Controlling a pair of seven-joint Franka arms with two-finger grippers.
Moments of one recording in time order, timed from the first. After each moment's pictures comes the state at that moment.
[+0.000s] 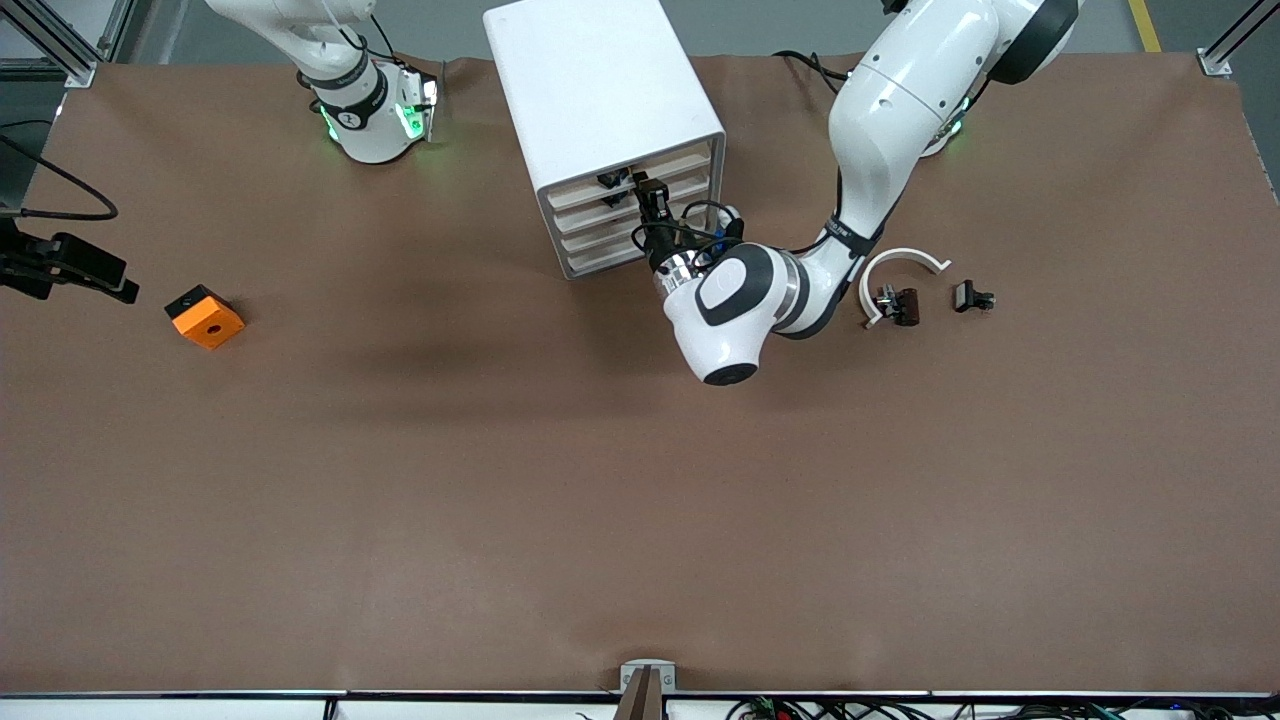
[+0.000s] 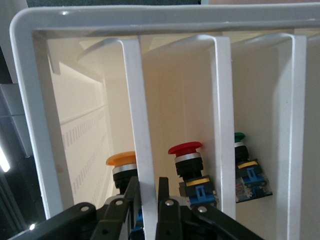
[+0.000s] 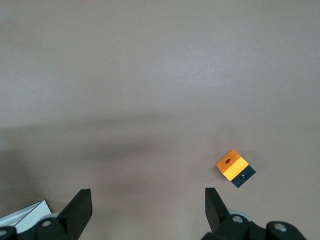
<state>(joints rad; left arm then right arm) -0.51 0.79 -0.20 -1.47 -0.95 1.33 -2.32 -0.05 0.09 -0.02 -1.45 0.03 1.51 0.01</state>
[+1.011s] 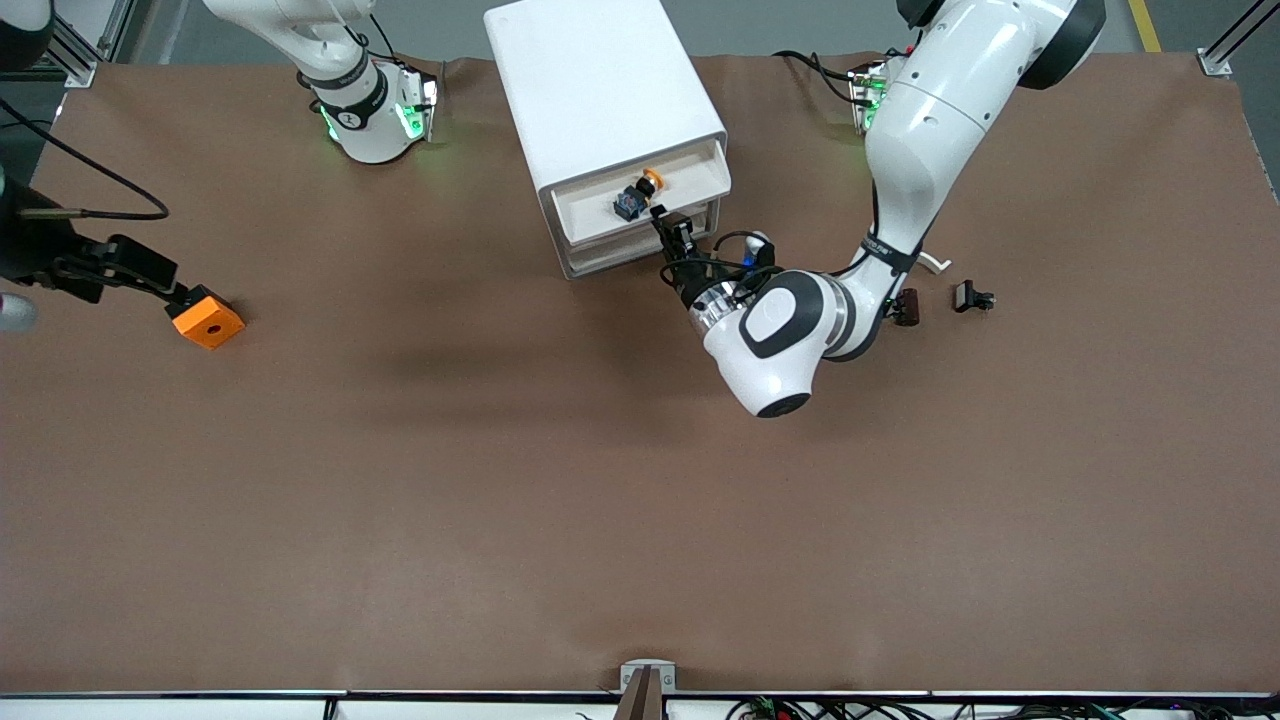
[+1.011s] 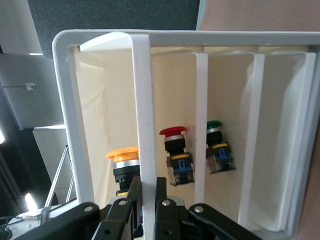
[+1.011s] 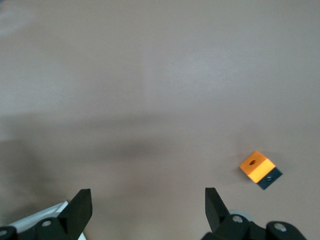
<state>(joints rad) -0.41 0.79 -0.19 -1.44 -0.95 1.34 -2.36 0.04 0.09 -0.01 -1.45 0.06 1.53 0.13</state>
